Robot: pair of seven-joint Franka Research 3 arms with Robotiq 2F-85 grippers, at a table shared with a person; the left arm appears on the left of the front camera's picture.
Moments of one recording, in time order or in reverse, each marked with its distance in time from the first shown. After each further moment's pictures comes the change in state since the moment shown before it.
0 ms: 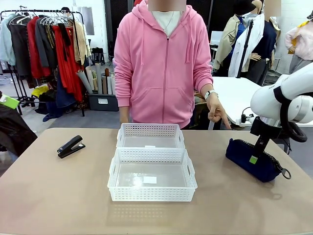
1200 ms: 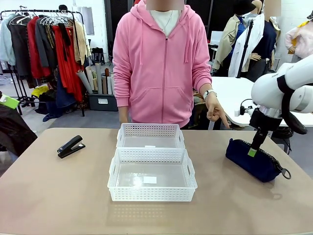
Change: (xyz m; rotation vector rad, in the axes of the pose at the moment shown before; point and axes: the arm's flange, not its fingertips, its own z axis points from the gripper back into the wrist) left arm 0.000 0.000 0.000 0.000 0.000 0.000; right arm 0.011 0.015 0.034 0.012 -0.018 0.025
